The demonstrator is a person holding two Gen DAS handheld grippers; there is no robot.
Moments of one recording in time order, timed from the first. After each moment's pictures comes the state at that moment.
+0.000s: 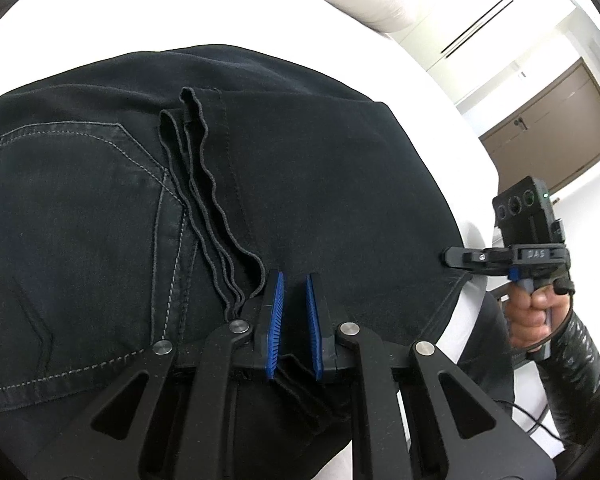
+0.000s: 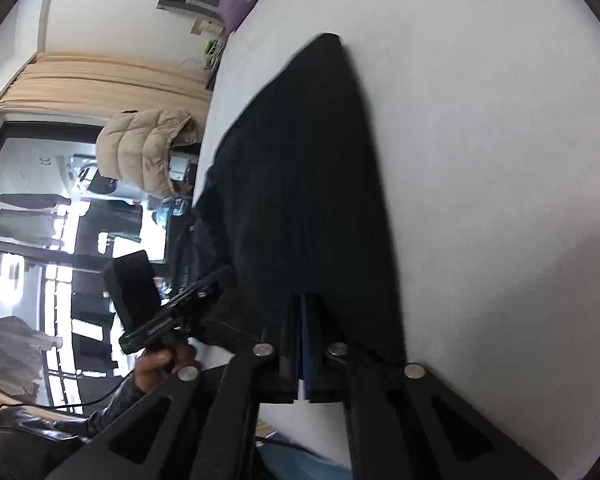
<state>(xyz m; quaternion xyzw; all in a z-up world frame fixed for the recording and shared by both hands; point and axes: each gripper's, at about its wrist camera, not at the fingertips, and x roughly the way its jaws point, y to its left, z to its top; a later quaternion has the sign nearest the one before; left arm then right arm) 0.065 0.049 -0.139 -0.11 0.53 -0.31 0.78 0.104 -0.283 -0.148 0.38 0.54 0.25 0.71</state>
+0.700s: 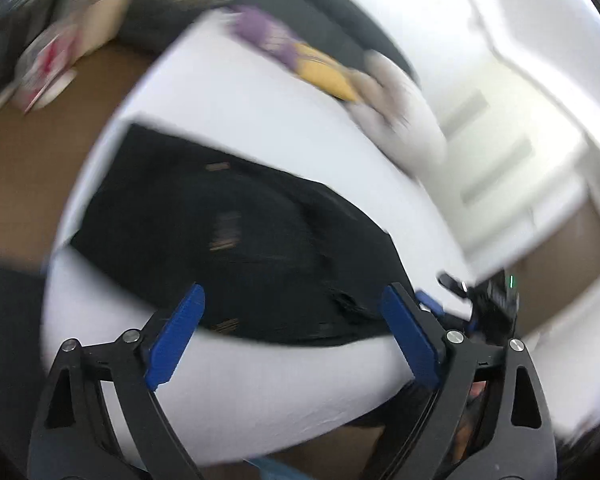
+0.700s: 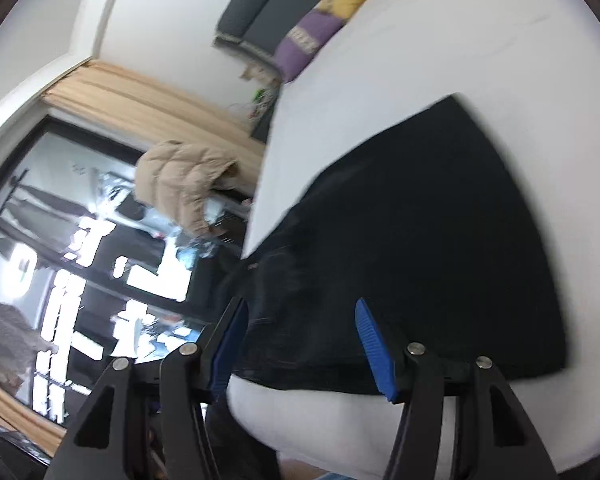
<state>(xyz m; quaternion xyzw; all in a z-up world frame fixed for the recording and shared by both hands) -0.086 0.240 -0.065 -0.32 0.39 -0.16 0.85 0.093 -0.210 -0.078 0.38 0.42 0.27 0.78</state>
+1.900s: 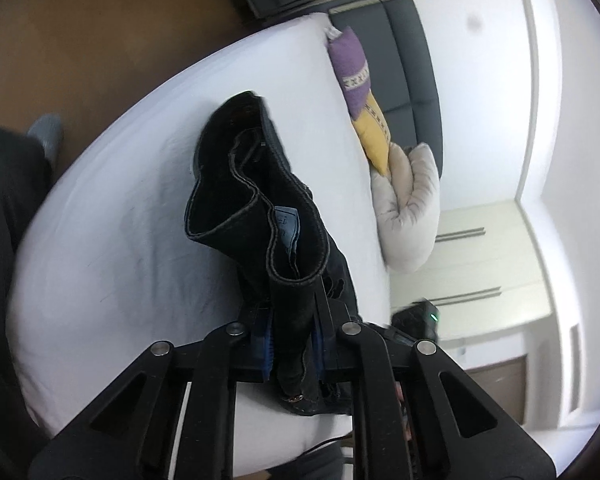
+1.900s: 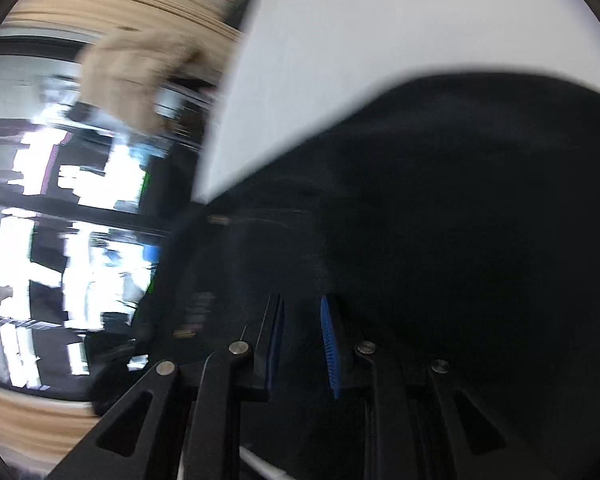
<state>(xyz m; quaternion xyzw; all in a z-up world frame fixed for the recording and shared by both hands) -0.030 0.302 -0.144 -0.54 0.36 -0.12 0.75 0.220 -0.086 -0.124 0.23 0.63 0.25 0.70</state>
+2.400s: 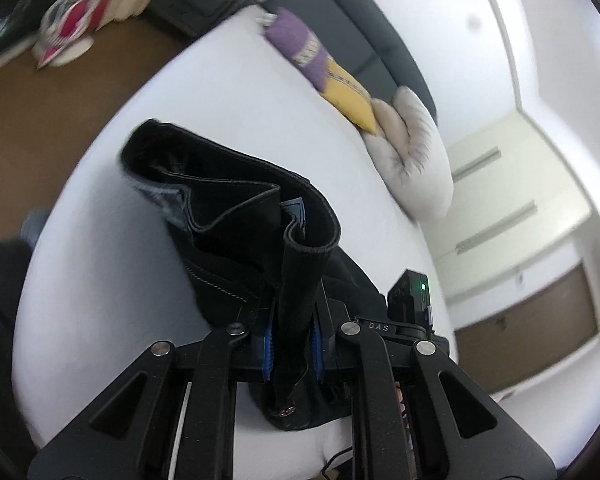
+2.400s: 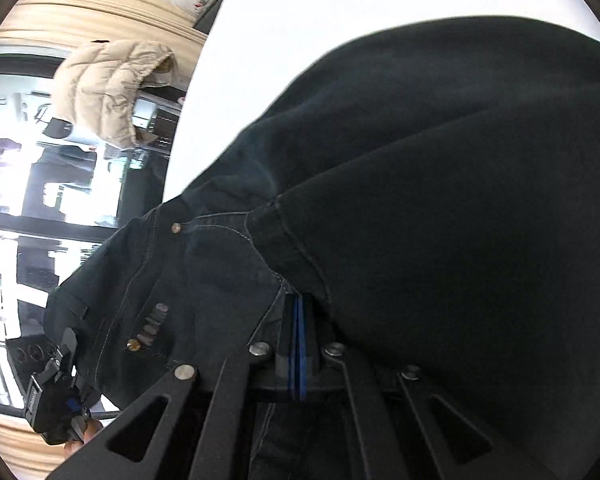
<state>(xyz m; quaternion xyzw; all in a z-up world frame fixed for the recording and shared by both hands) 0.020 0.211 -0.049 -0.36 0.38 -0.16 0.84 0.210 -0.109 -0.141 0.26 0.61 0.25 0.70</state>
